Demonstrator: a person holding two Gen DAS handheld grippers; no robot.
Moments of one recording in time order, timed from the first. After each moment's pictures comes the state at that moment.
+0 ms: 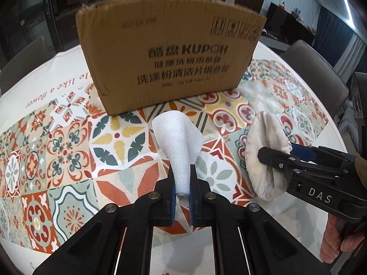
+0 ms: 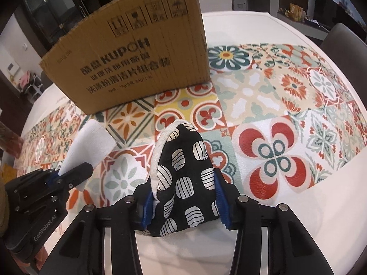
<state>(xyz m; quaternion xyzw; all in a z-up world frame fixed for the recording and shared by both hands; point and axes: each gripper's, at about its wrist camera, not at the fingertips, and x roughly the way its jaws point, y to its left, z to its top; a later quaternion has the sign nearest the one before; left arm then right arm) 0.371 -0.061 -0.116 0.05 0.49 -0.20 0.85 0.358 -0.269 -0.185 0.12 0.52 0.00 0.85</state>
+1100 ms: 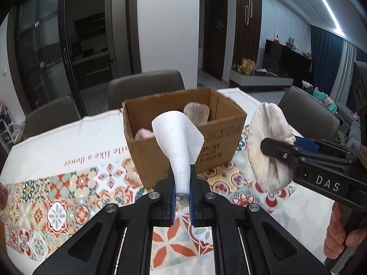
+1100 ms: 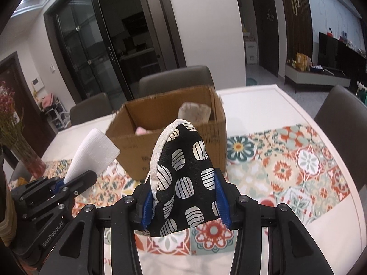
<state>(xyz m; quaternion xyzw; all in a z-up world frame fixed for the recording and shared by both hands) 0.355 -0.053 0.014 0.07 0.34 -0.18 0.92 0.346 -0.258 -0.048 0.10 0.36 0.03 0.93</state>
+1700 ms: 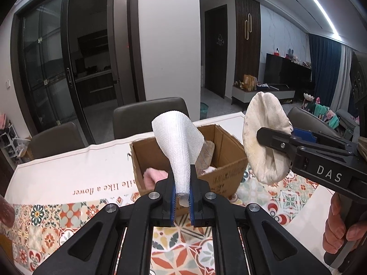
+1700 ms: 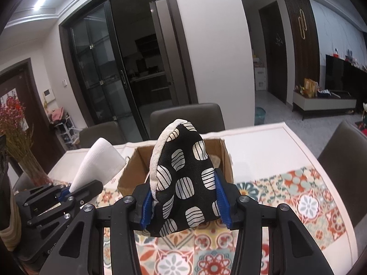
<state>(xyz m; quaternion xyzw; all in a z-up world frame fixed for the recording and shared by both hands) 0.387 -0.054 0.062 0.07 0.29 -0.17 0.94 0.376 -0.260 0.017 0.08 0.28 0.06 0.95</state>
